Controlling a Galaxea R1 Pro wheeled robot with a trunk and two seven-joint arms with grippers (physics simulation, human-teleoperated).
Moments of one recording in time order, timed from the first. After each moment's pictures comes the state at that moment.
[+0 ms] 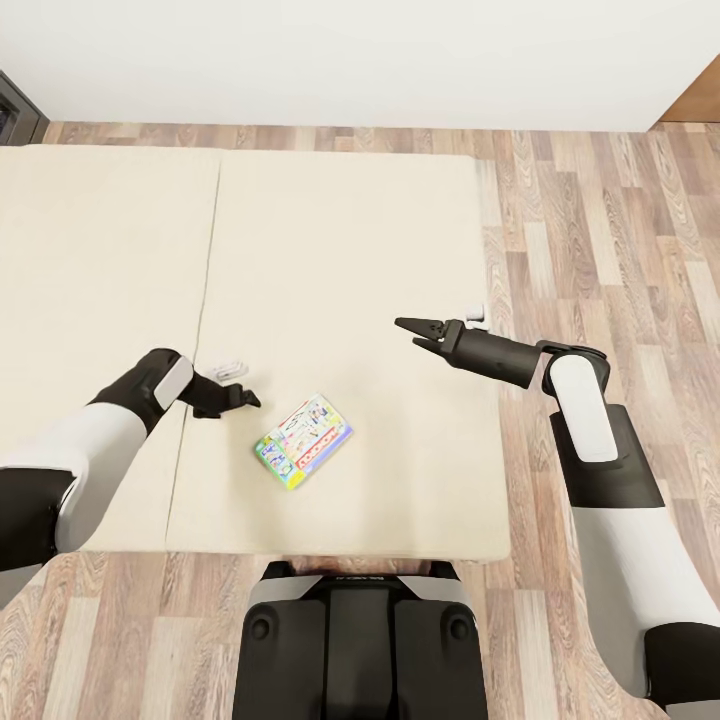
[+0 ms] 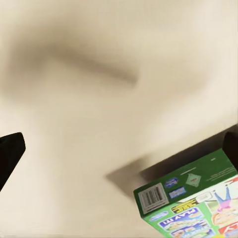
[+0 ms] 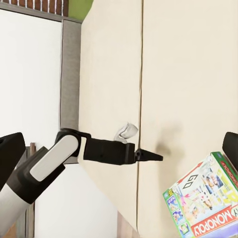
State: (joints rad) left arm -1.37 0.17 -0.15 -0.32 0.39 0.95 -0.12; right arm -0.97 -0.09 0.04 -1.43 -0.99 1.05 0.28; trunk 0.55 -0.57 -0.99
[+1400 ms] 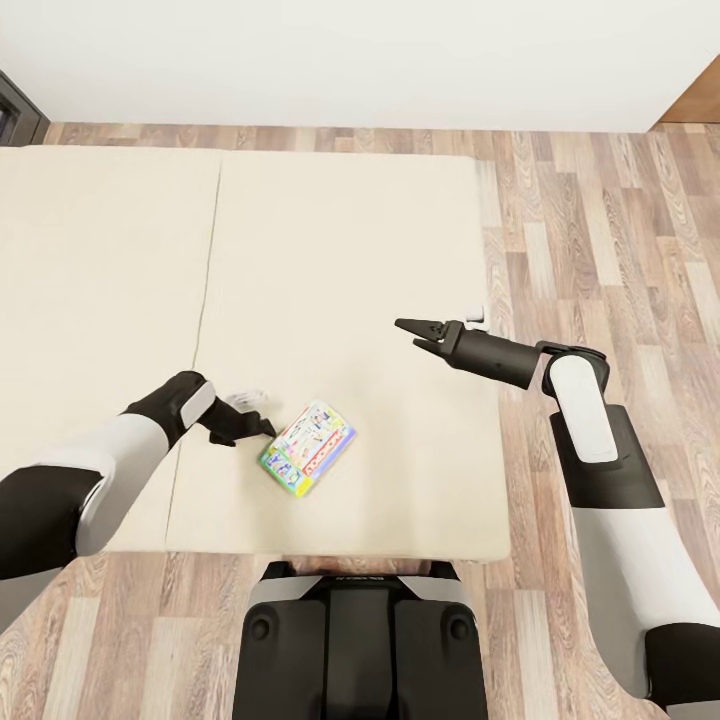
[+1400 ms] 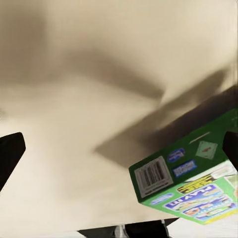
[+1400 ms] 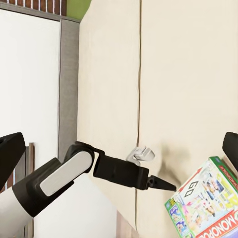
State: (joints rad) left arm -1.36 0.11 -0.19 -0.18 0.32 0.94 -0.19; right arm -0.96 -0.09 0.04 -1.43 -0.99 1.05 0.27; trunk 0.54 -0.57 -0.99
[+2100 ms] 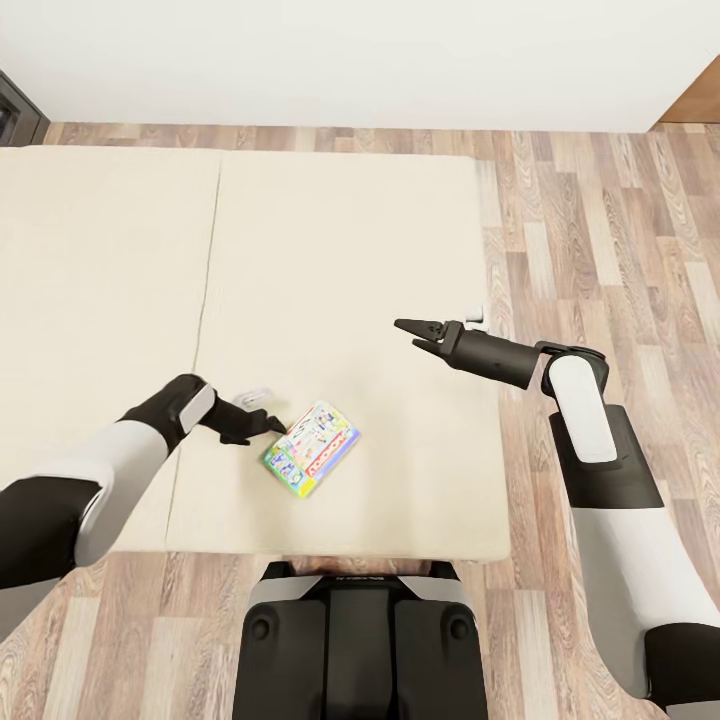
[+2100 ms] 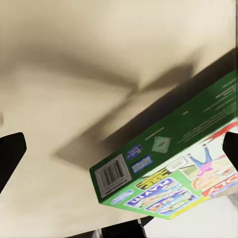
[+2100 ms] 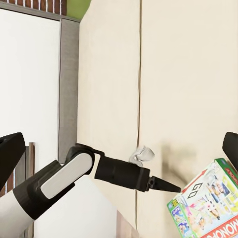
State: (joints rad) left arm -1.33 0.11 -0.18 -0.23 0.32 0.94 -0.32; right arm -0.96 -0.09 0.04 -1.43 -0.99 1.05 0.27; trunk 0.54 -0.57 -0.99
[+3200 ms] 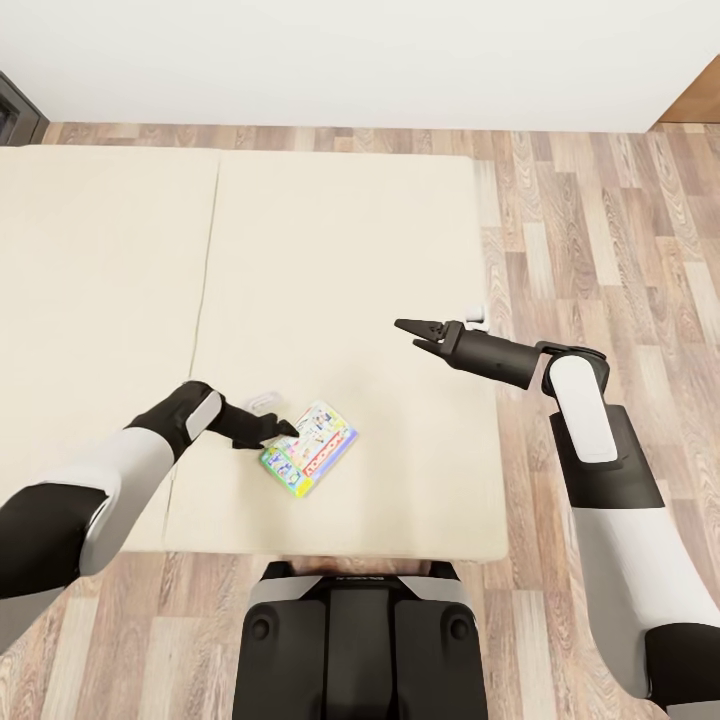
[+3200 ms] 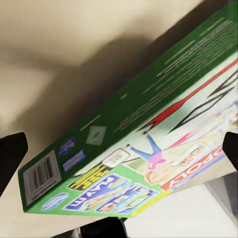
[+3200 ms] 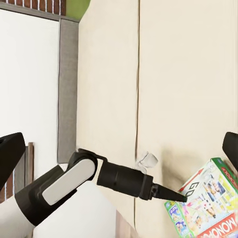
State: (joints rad) left arm -1.30 0.10 -0.20 -0.24 0.35 0.94 -0.40; right arm -0.96 -0.09 0.04 -1.43 -0.99 1.05 0.27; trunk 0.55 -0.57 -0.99
